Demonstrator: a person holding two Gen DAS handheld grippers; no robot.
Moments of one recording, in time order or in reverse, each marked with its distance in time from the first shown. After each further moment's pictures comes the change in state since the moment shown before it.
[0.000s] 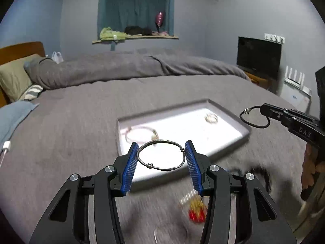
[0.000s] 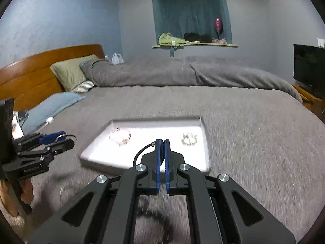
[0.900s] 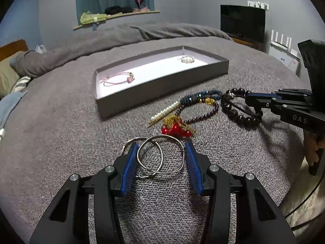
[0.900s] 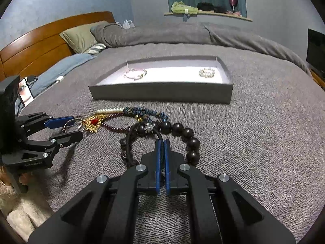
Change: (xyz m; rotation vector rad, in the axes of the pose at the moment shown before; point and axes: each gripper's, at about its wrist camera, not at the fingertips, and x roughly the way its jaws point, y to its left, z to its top) left arm -0.022 -0.033 -0.103 0.127 0.173 -0.070; right arm -0.027 0.024 -0.111 -0.070 0.216 0.077
